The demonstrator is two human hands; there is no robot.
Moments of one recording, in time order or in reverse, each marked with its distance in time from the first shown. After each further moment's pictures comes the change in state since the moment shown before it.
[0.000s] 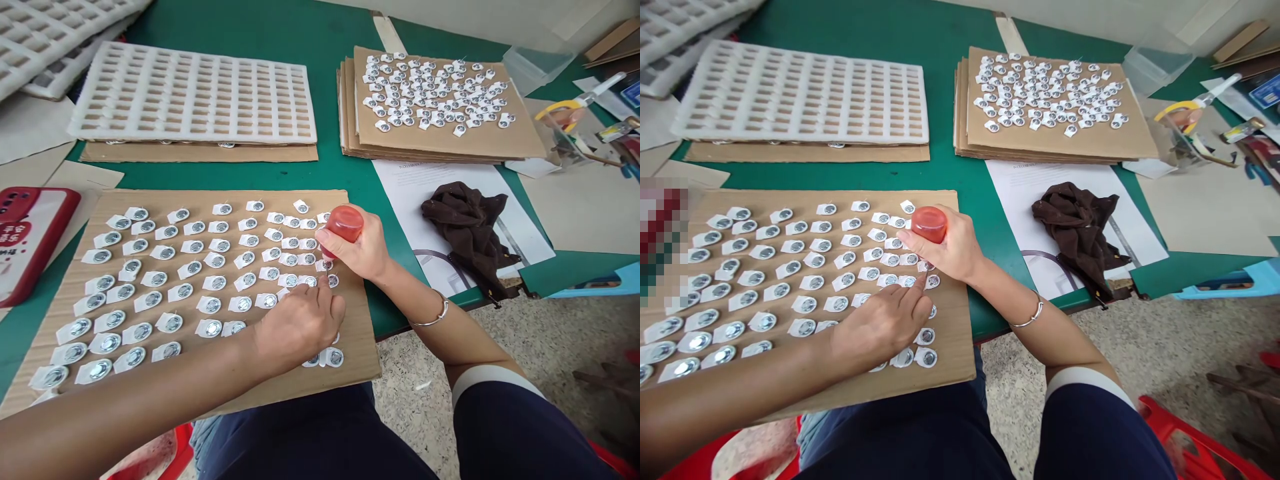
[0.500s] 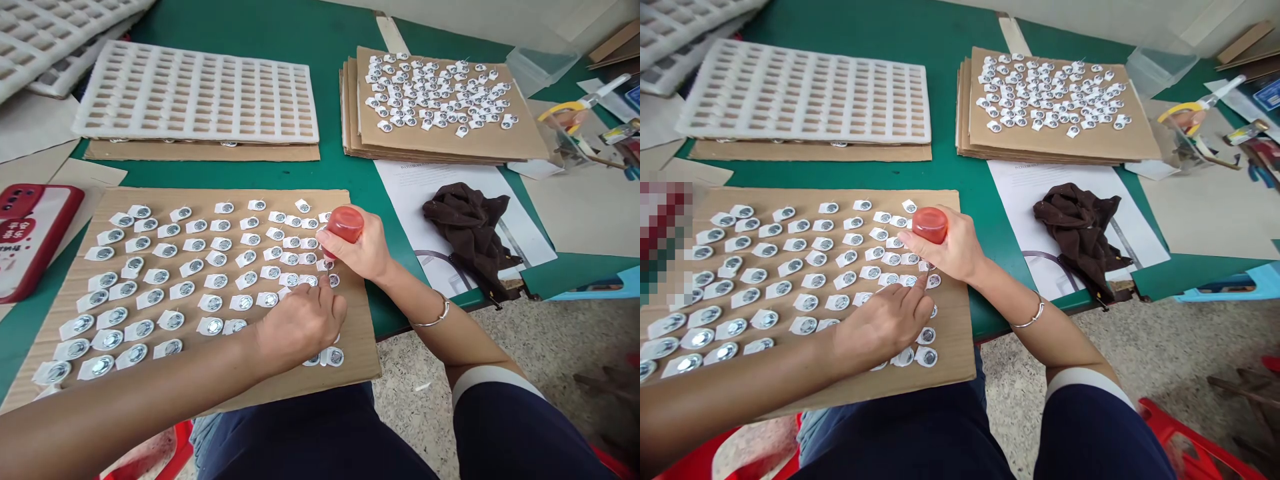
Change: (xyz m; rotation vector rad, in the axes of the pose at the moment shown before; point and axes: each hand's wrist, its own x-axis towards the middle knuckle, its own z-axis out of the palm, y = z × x) left_hand -0.001 0.002 0.001 0.029 -0.015 -0.001; right_hand 0.000 0.000 0.000 -0.010 0.000 -0.011
